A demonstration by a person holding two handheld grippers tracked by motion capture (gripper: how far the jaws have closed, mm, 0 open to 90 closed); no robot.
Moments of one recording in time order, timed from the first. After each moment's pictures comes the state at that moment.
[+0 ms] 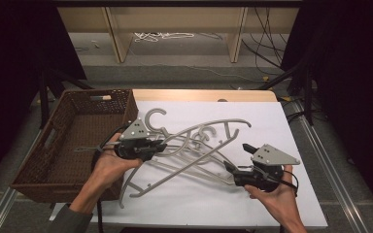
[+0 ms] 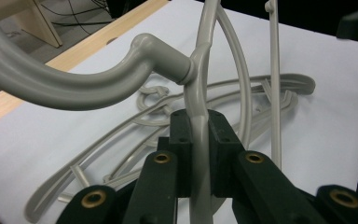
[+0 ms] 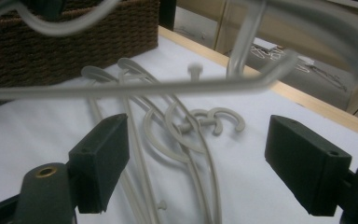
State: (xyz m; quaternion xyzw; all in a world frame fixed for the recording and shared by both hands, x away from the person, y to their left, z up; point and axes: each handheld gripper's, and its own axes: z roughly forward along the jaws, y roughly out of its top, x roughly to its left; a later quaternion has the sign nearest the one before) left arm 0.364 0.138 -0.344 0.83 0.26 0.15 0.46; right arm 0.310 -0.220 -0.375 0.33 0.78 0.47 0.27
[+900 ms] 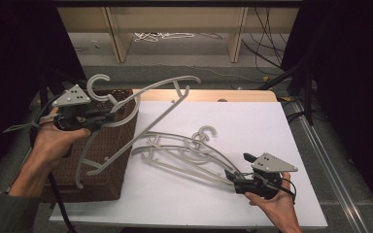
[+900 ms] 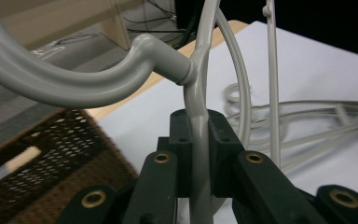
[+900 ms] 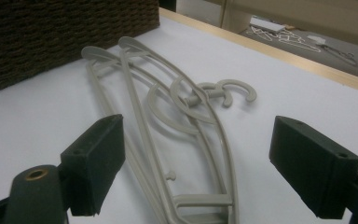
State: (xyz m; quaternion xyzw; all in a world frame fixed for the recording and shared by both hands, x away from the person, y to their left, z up) left arm 0.384 0.247 -0.276 0.80 0.34 0.24 0.43; right arm 0.308 -0.229 -0.406 0.35 0.78 0.46 0.24
